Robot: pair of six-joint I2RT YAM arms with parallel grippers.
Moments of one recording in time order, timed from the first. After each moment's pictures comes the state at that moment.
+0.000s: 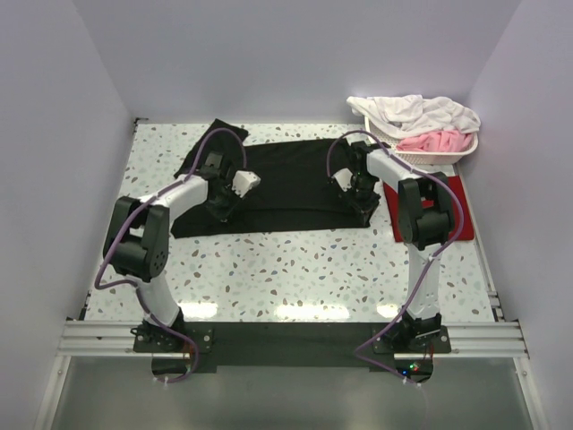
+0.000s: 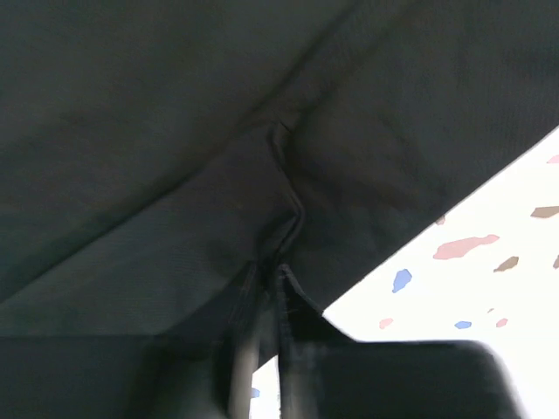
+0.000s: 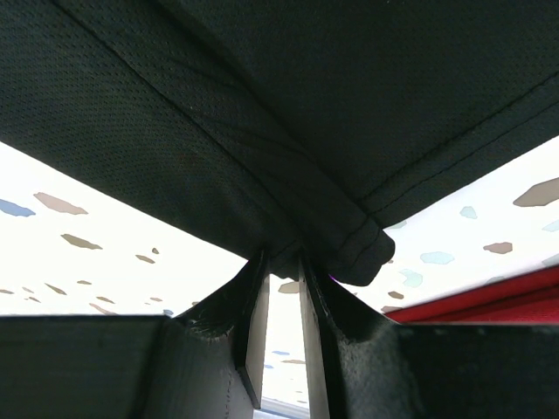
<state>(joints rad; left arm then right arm) -0.28 1.80 1.17 -0.60 0.14 0.45 0.26 2.15 1.64 -1.12 -0.04 -0.48</state>
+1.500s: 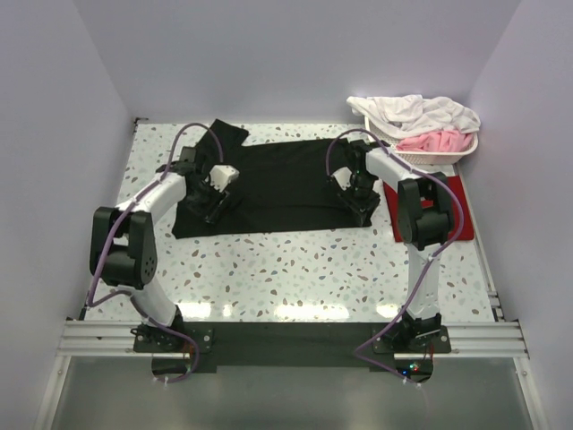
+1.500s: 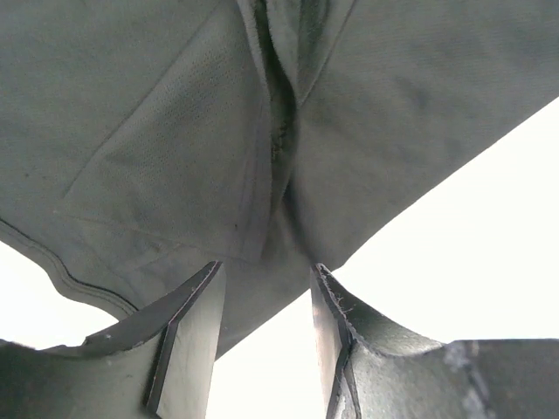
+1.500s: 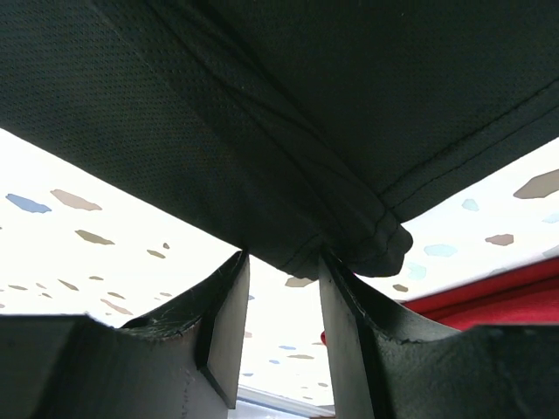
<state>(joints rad) -0.13 1.71 1.17 -0.70 0.19 0.50 0.26 2.15 1.66 -1.14 -0.04 -0.46</state>
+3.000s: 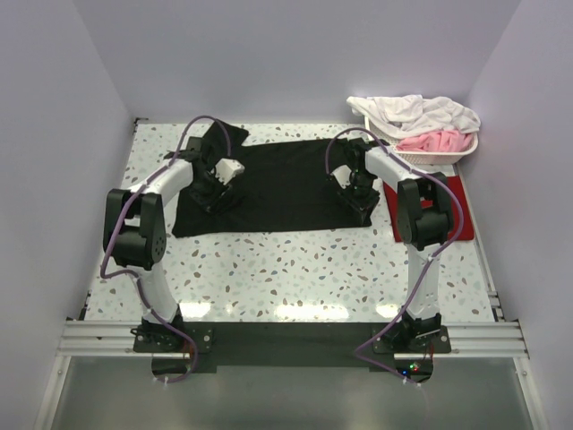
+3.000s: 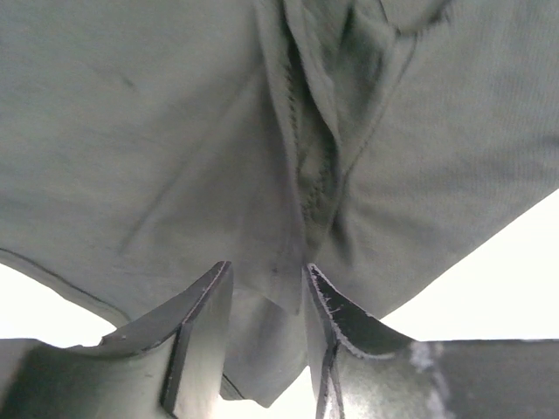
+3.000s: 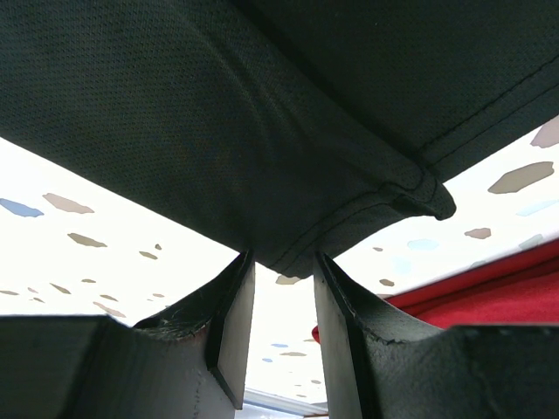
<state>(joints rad) -0.13 1.89 1.37 -0.74 0.16 0.62 0.27 2.15 1.68 -1.14 -0.02 -0.46</state>
